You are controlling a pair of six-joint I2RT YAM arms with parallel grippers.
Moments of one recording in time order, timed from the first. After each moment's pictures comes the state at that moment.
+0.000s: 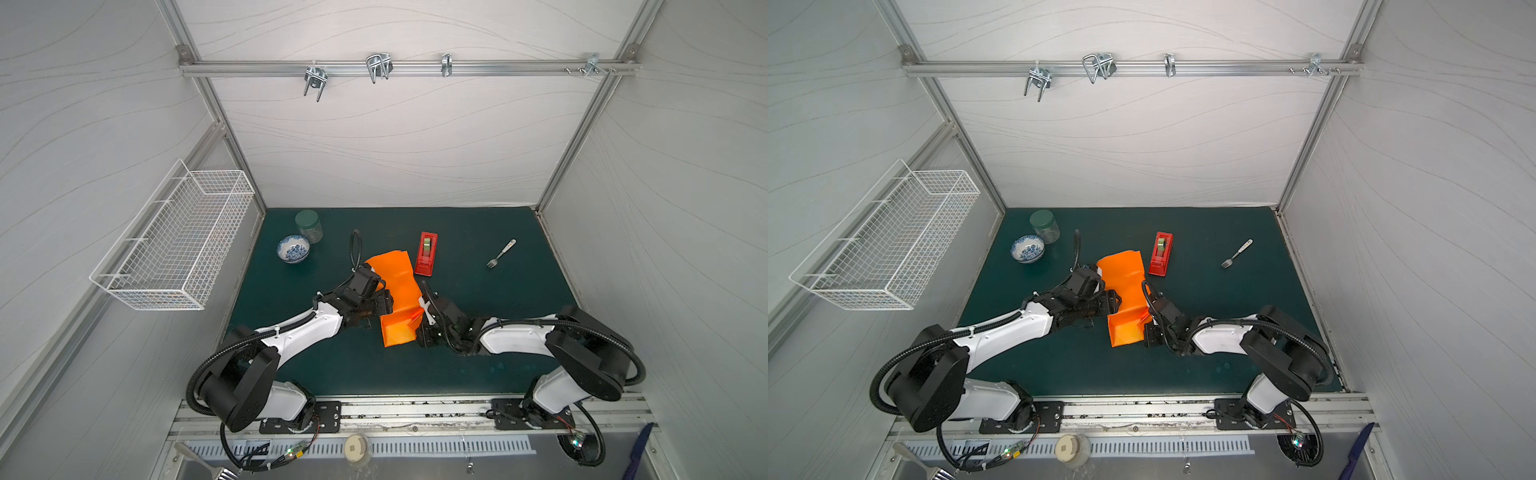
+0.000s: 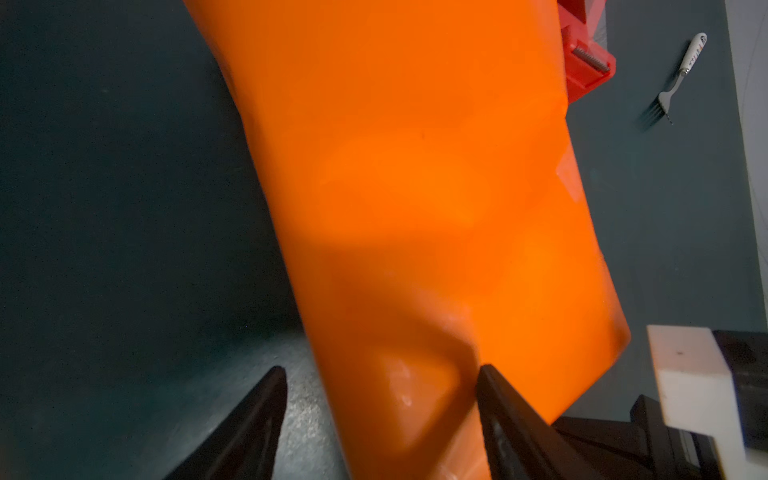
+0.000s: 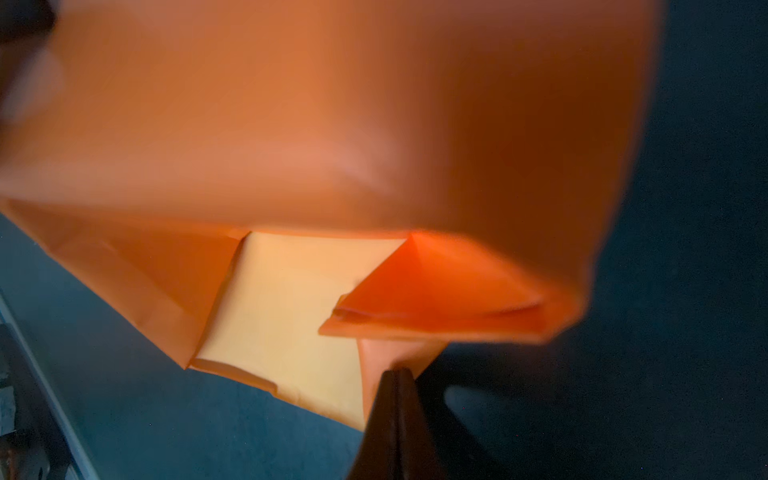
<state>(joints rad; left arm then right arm) -0.59 1.38 0.72 -0.24 0.01 -0.67 0.94 1.56 0.58 0.10 -0.08 0.61</state>
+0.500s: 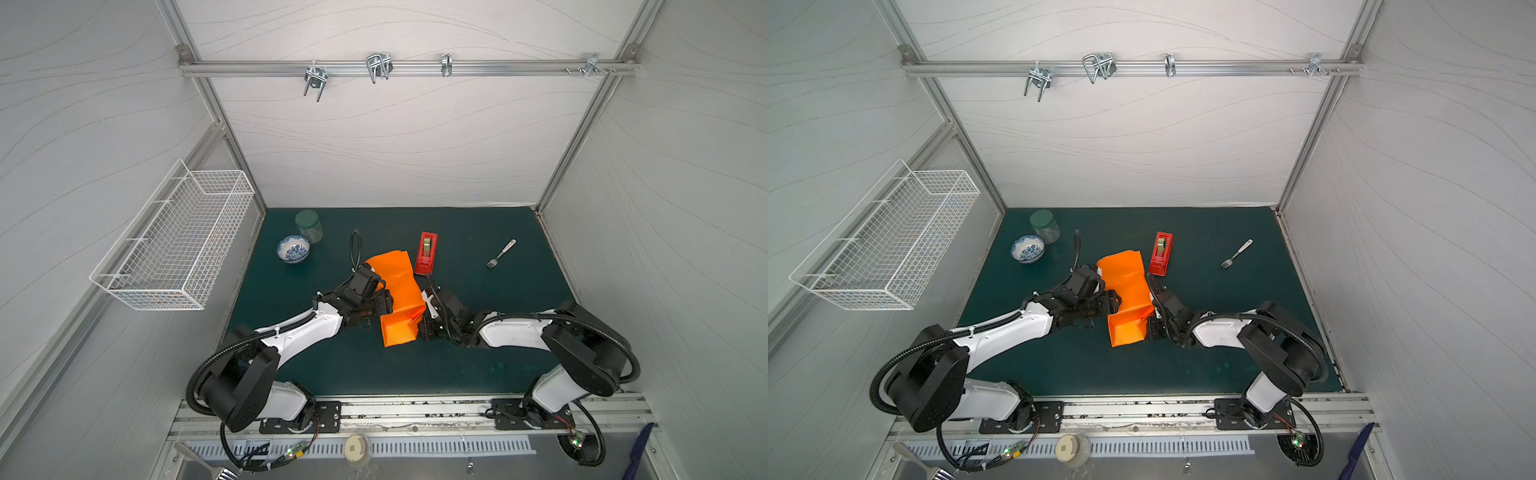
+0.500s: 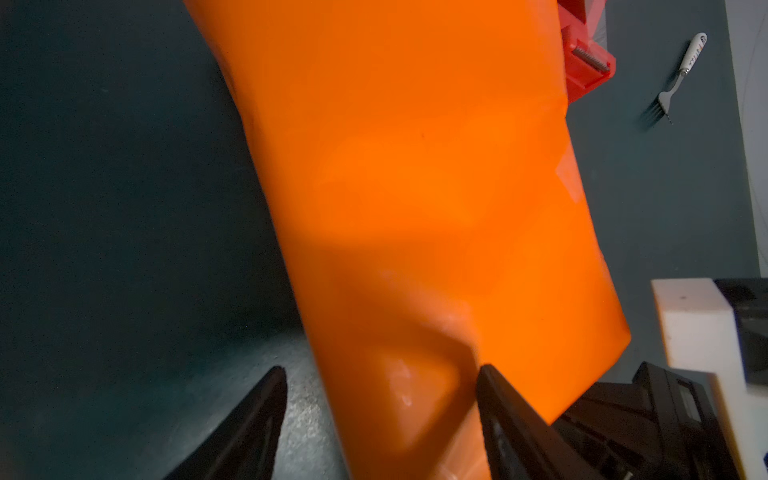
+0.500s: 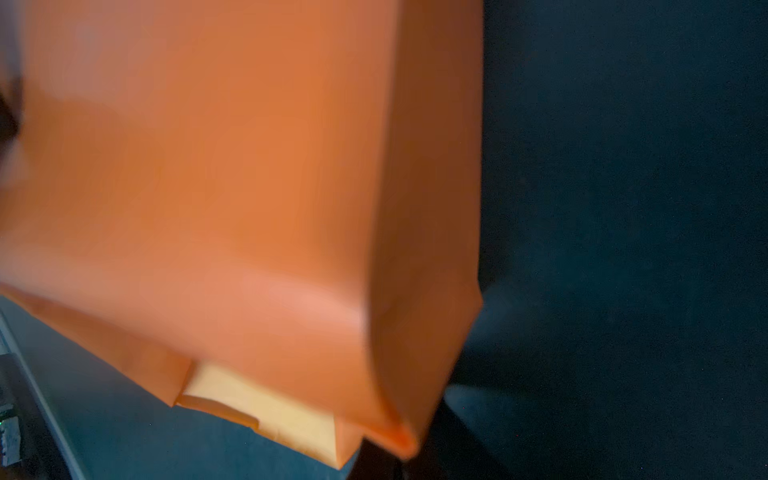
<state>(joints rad) -0.59 1.38 0.72 -0.24 0.01 -0.67 0.87 1.59 0.61 0.10 -0.11 0.59</state>
